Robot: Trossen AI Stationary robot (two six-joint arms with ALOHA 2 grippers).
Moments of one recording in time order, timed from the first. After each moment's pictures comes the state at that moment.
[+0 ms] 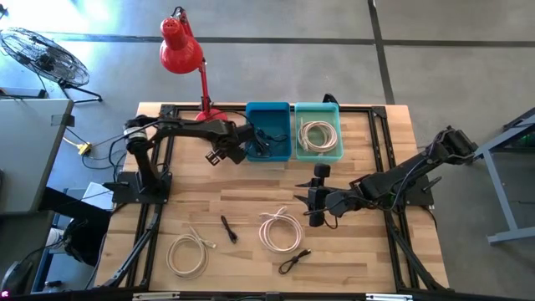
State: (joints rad) left arm 0.39 1.79 1.12 -0.77 -0.32 1.21; right arm 0.42 1.34 0.84 -0.10 0.63 0.00
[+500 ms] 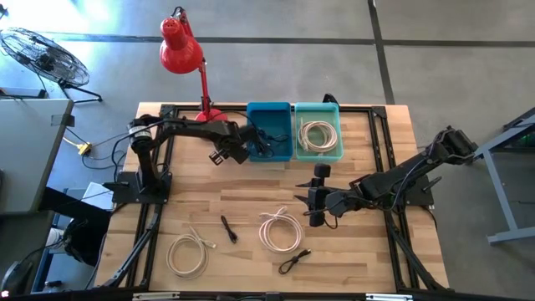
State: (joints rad) left arm 0.39 1.84 1.12 -0.69 -0.29 1.22; right arm 0.42 1.34 0.84 -0.12 0.63 0.01
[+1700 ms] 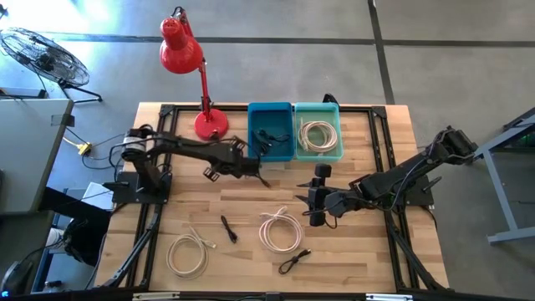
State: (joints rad) left arm 0.07 1.77 1.19 -1.10 -0.65 0.64; right arm 0.42 1.34 0.84 -0.15 0.63 0.05
